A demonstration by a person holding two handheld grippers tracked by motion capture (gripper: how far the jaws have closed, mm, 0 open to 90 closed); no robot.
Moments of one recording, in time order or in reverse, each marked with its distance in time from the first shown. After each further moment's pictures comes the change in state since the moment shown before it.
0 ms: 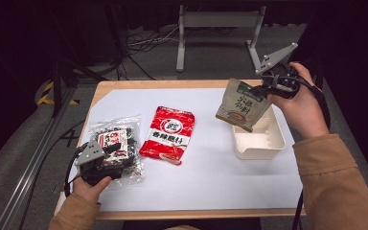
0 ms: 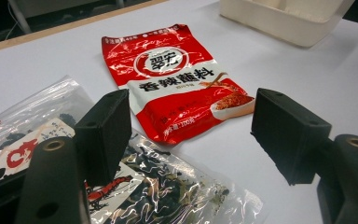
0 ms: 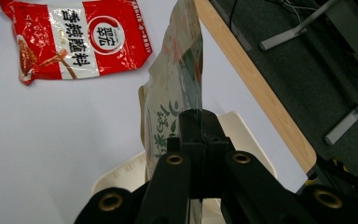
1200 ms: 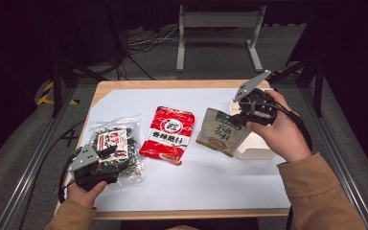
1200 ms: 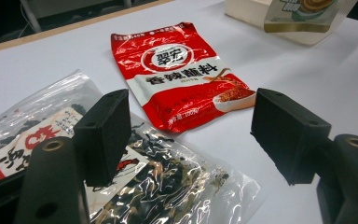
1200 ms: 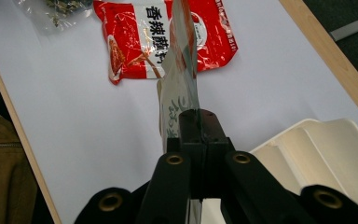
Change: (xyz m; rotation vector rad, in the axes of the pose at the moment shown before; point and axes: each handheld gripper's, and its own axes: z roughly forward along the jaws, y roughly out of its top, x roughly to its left) left arm -0.003 -0.005 -0.012 -0.004 0.023 0.006; right arm 0.071 0.008 0.020 0.025 0.195 0.033
